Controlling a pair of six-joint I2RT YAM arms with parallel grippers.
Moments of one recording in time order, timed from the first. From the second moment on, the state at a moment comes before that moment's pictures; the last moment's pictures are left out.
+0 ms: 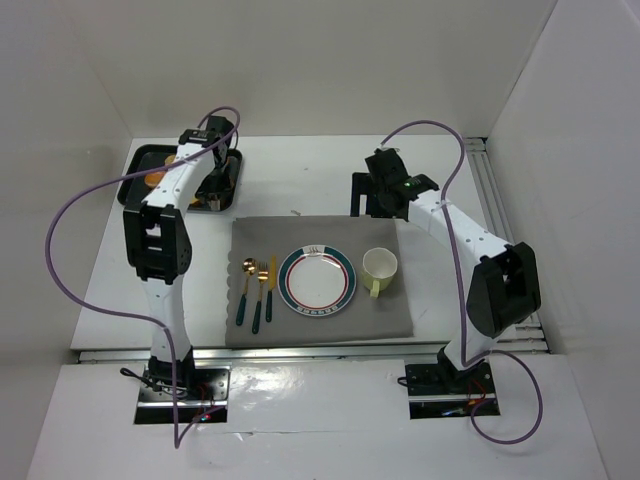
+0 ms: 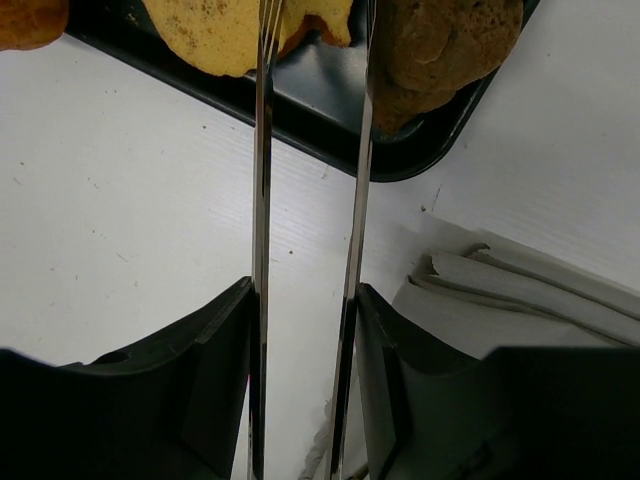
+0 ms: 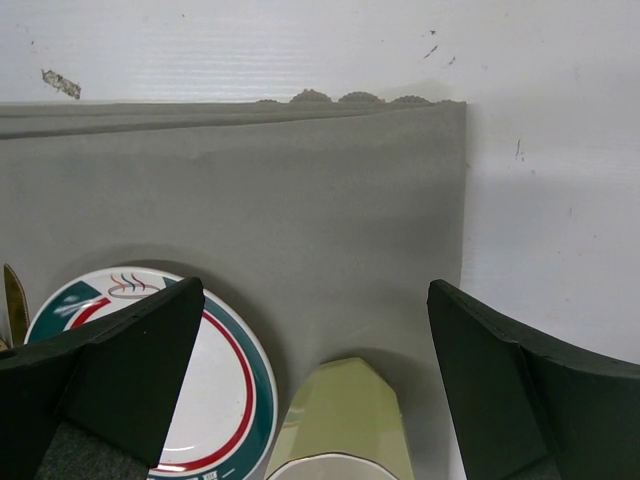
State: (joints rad) left arm -0.12 2.12 1.98 -1.10 -0.39 -0.40; right arm 0.44 1.63 1.36 -0.62 0.22 0.41
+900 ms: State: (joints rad) left arm -0.16 2.20 2.07 -1.17 -0.55 -0.39; right arm 0.44 1.66 1.38 -0.62 0.20 0.41
